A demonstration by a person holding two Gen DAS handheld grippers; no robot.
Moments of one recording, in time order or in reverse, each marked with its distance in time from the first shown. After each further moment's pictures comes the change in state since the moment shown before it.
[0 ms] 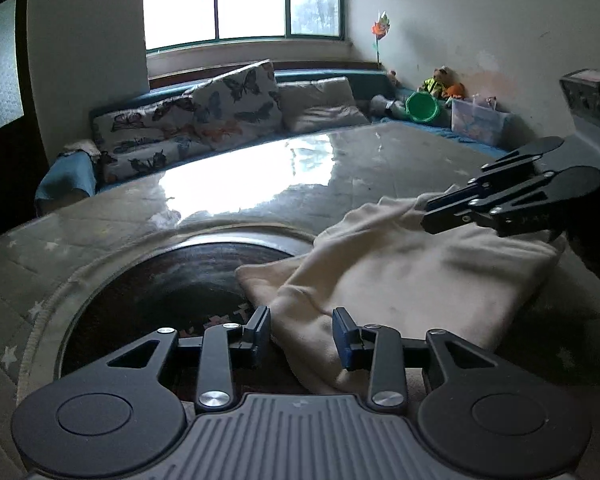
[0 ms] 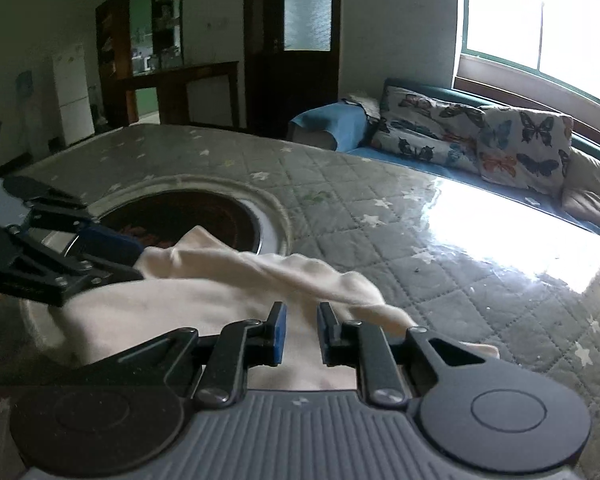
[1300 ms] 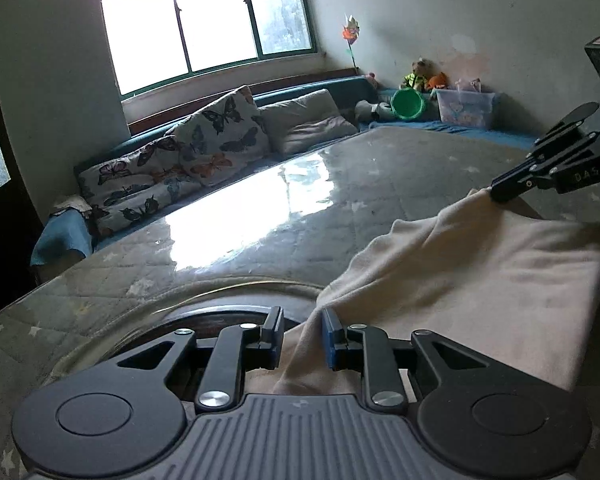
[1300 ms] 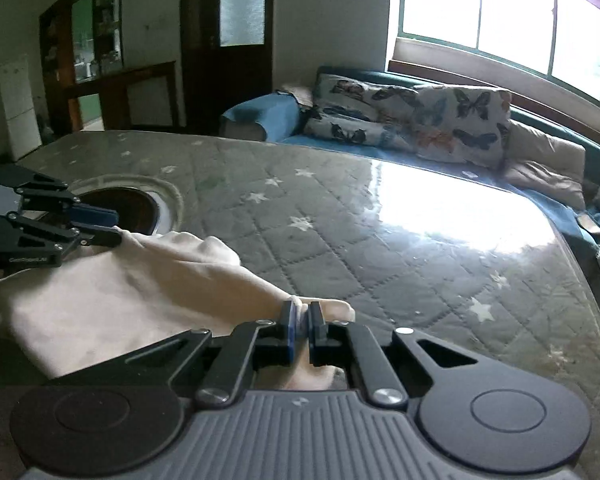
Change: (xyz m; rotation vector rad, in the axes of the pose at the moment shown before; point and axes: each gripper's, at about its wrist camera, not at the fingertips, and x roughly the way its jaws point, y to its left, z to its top) left arm 0.051 -0.020 0.026 0.177 -0.070 0.027; right arm -0.030 -0.074 -0.024 0.095 0.026 -0.160
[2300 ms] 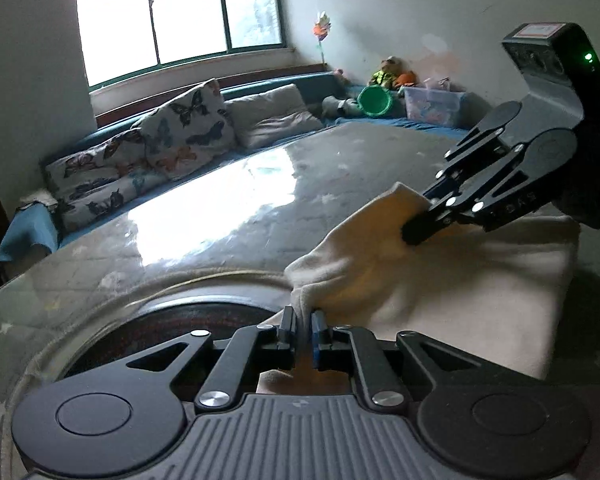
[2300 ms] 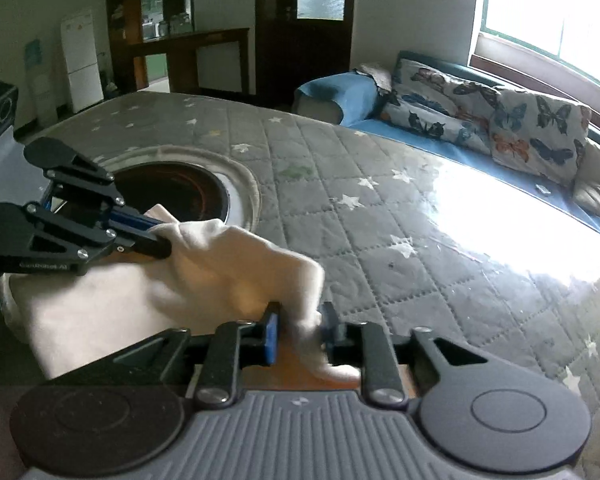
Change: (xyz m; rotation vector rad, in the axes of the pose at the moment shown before) left arm -0.007 0.012 -0.005 0.000 0.014 -0.113; right arm 0.050 0.045 0.030 -0.144 0.074 0.188
